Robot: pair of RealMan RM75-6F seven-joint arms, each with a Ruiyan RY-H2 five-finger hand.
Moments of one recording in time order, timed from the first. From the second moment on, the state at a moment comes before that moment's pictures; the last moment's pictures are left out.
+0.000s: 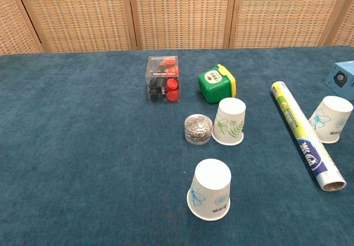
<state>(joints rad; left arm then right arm) -0.04 -1.22 0.05 -1.73 1.82 1.57 0.45 0.13 -1.20 0.01 -1.67 -1.66 1.49 -0.18</state>
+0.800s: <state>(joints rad) -0.03 -1.21 0.05 -1.73 1.83 1.58 0.44 0.13 -1.20 0.02 -1.67 -1.66 1.49 -0.19</state>
